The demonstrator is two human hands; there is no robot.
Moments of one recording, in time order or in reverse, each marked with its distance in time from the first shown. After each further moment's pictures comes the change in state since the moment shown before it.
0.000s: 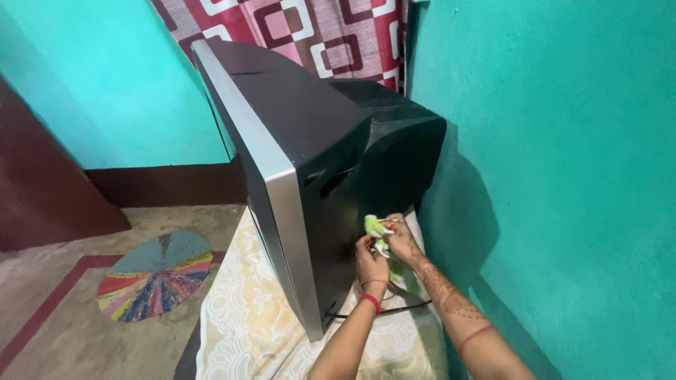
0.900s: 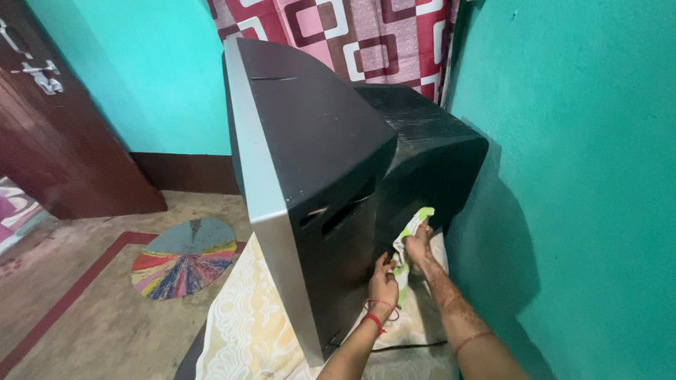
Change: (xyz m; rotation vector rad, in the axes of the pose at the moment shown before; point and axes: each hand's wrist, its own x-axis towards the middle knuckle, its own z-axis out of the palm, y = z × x) left_hand 0.024 -0.044 0.010 0.044 -0.189 -0.080; right_hand 0.067 0.047 0.023 0.138 0.158 0.451
